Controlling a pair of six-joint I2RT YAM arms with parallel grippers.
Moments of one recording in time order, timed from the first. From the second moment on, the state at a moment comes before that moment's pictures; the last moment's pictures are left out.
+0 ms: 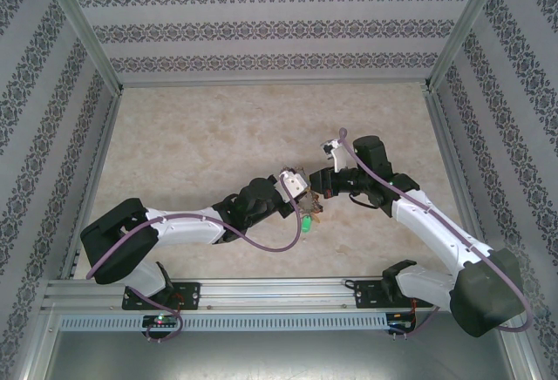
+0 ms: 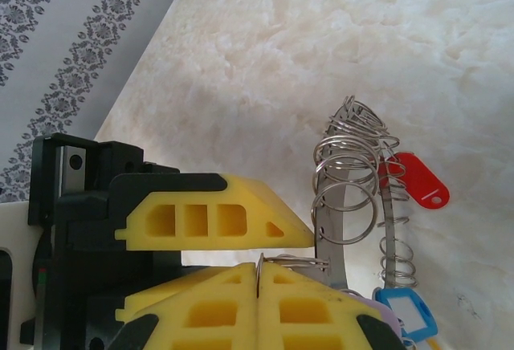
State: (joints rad) left arm -0.96 1.54 0.70 0.56 -0.14 0.20; right arm 0.40 1.13 0.75 -0.31 -0.70 0.32
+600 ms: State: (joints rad) left arm -0.95 1.52 0.70 0.49 -0.12 0.27; right arm 0.40 1.18 0.78 -0.36 -0.72 0.31
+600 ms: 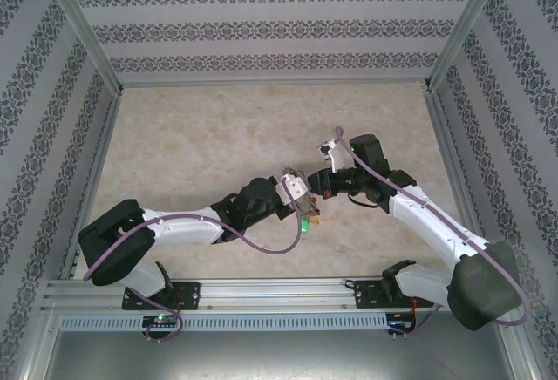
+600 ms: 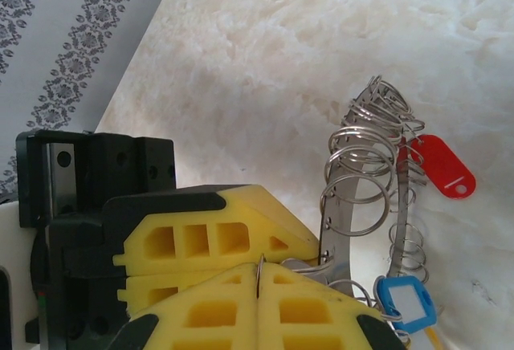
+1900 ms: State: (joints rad) left arm -0.95 1.52 0.70 0.49 -0.09 0.27; right arm 0.40 1.17 0.80 -0.40 -0.67 0.31
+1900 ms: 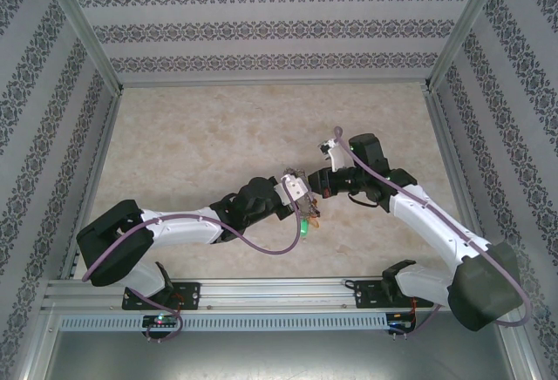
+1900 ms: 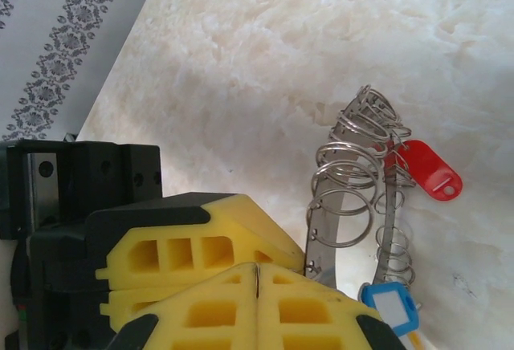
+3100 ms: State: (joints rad) left arm -0.94 1.55 0.71 0.51 -0.04 0.26; right arm 0.36 1.16 0.78 -0.39 -0.71 0.34
